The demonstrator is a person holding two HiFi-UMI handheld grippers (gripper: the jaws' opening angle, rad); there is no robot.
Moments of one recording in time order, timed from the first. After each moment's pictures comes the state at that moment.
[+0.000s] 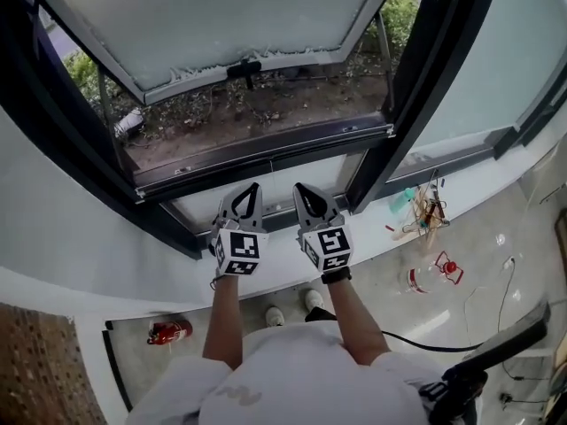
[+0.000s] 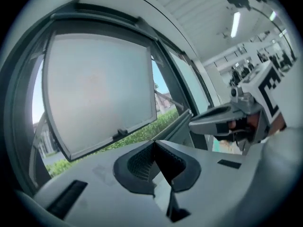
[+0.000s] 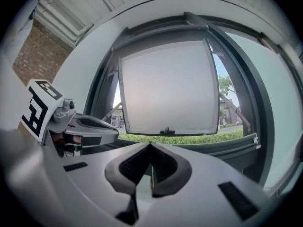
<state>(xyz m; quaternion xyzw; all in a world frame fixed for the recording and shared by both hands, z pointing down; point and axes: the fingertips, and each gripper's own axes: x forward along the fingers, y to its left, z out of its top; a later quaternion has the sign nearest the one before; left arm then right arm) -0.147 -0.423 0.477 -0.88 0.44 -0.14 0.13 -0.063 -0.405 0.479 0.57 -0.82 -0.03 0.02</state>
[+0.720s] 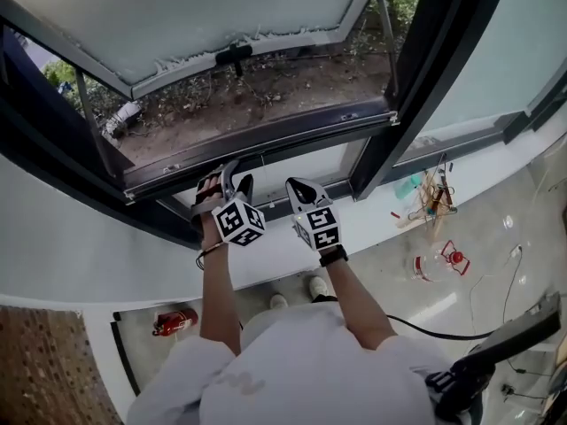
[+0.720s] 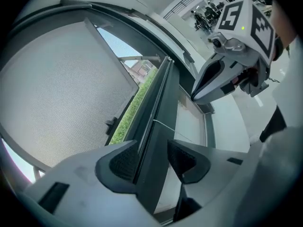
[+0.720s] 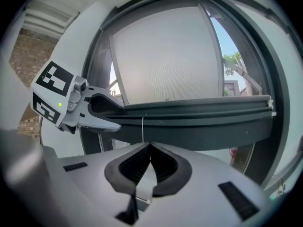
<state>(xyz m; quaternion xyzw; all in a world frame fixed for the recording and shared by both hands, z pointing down) -0.140 -0.499 0.560 -0.77 0.37 -0.44 0.28 -0.051 -0.459 0.581 0.54 -0.84 0.07 0.10</state>
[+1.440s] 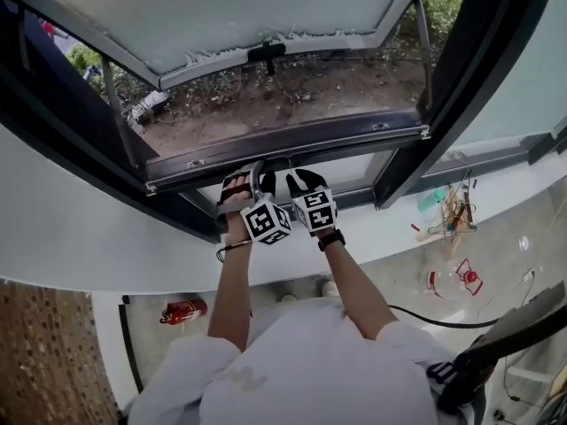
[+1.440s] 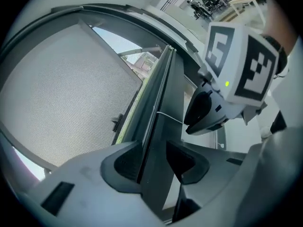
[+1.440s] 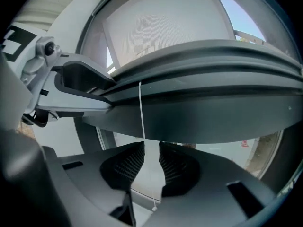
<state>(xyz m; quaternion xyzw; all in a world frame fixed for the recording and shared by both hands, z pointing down) -0.143 -0.518 0.568 -0.72 0.41 -0.46 0.32 -0.097 -0.530 0.643 0.50 -0.85 0.12 0.14</state>
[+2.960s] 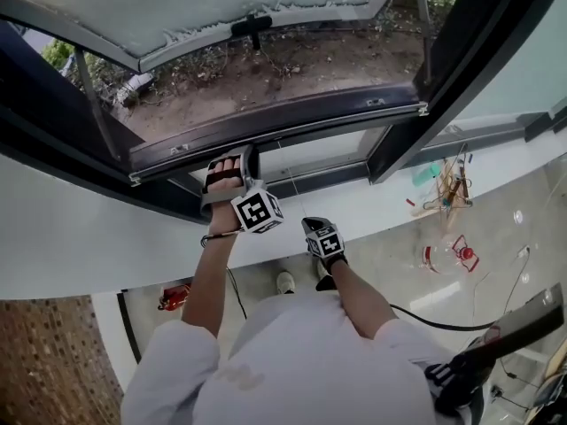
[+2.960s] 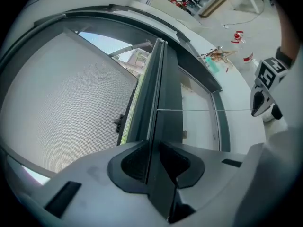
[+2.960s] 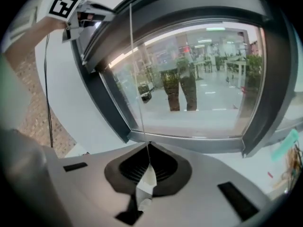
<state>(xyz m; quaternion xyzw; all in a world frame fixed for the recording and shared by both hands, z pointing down) -0.150 -0.519 0.564 -0.68 0.40 -0.50 0.36 -0.060 -0.375 0.883 0.43 -0.81 0.29 0.26</state>
